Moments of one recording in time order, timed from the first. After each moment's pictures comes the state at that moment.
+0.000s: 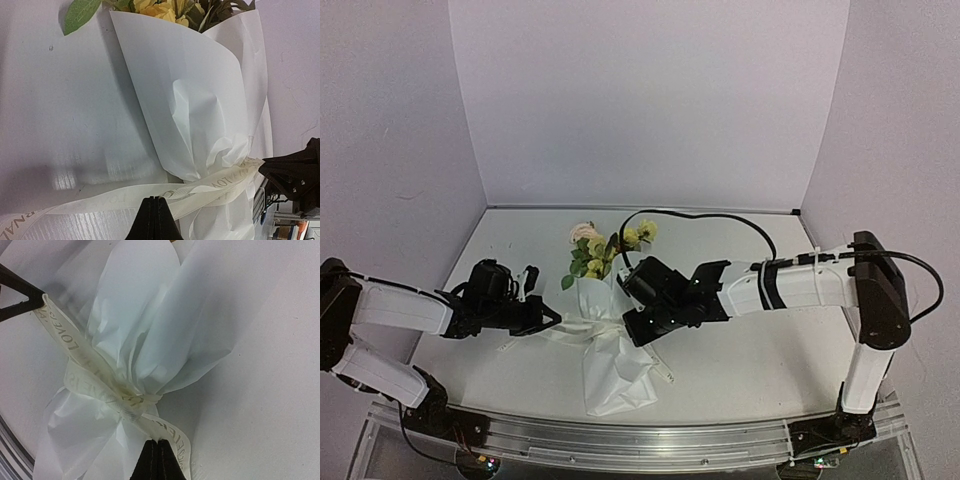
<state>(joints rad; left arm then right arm) -0.55 1.32 0.42 0.22 0.37 -0.70 1.12 1.89 1.35 -0.45 0.19 0.48</state>
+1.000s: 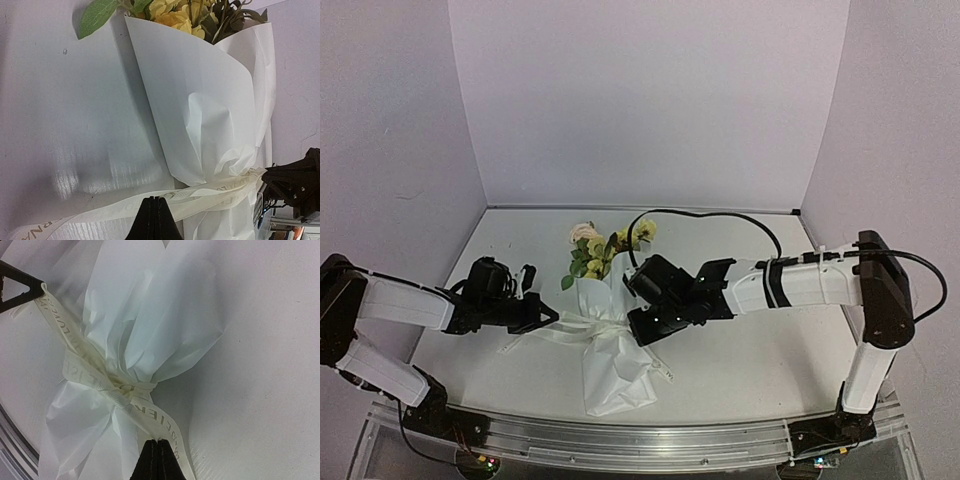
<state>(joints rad) -0.50 1.36 0.44 0.22 0.40 -0.70 1.10 1.87 1.32 -0.46 0.14 0.53</state>
